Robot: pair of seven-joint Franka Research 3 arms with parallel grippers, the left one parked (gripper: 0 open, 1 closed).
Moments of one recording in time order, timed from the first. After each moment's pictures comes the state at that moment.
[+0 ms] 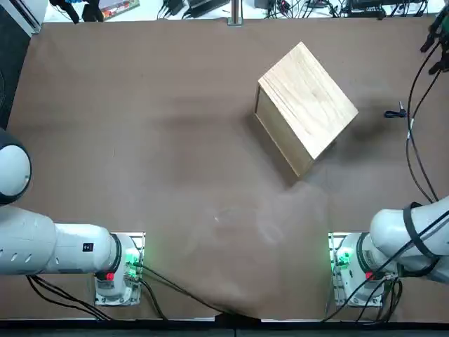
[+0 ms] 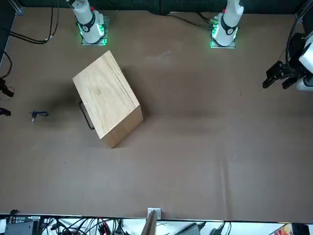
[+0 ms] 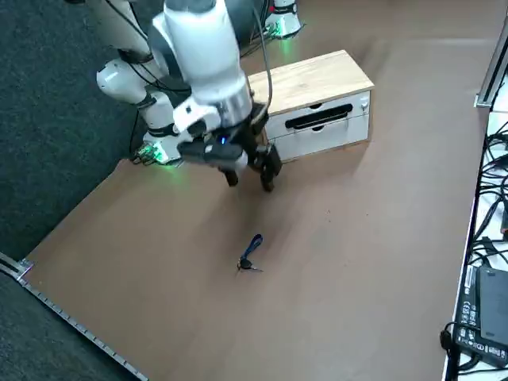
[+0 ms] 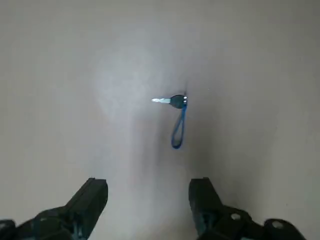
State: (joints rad) arm -0.38 0.22 -0.06 -1.79 0.00 2.02 1.01
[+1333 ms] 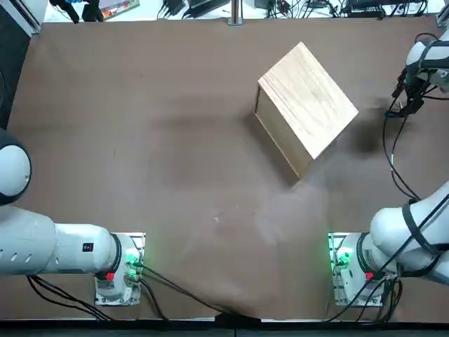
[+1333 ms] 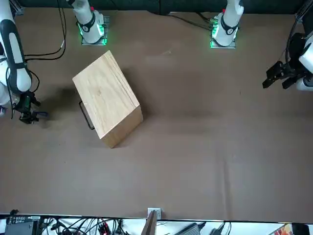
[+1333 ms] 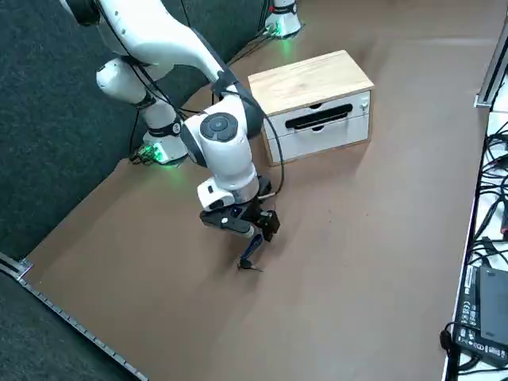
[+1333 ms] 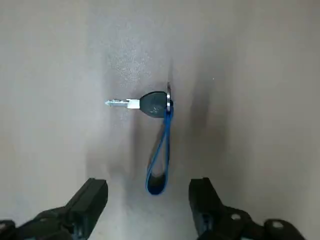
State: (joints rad) arm -0.41 0.44 -0.06 -2.01 0.00 2.42 1.02
